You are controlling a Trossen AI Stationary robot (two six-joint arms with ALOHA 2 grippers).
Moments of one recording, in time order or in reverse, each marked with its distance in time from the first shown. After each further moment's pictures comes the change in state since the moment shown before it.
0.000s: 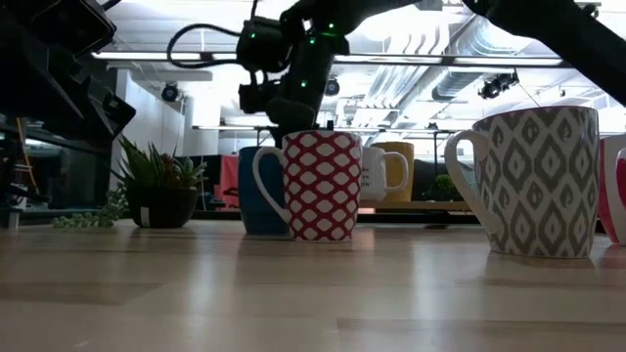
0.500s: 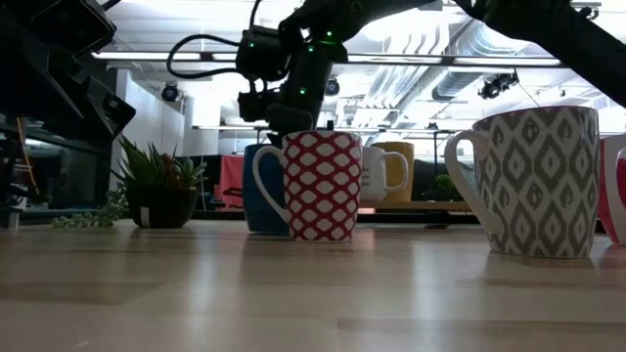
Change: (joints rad) left arm 0.000 0.000 0.000 0.000 0.000 0.000; right arm -0.006 0.020 0.000 0.003 -0.038 0.023
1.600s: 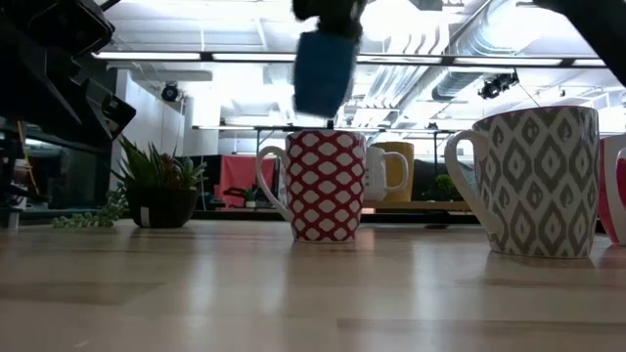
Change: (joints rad) left arm 0.000 0.000 0.000 -0.016 0.000 0.027; right arm -0.008 -0.251 0.233 -0.412 0.195 0.133
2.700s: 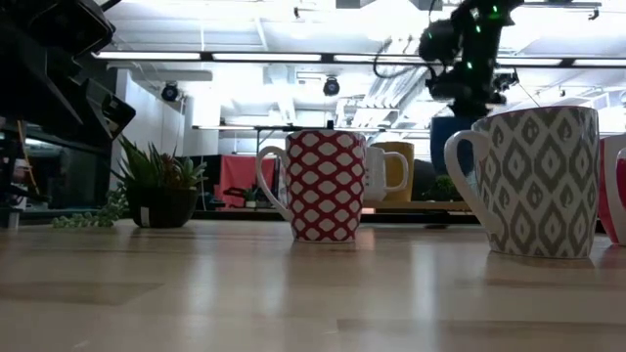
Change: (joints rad) left arm 0.000 0.000 0.000 0.002 0.000 -0.010; right arm -0.562 -0.725 -1.142 0.352 -0.027 0.157
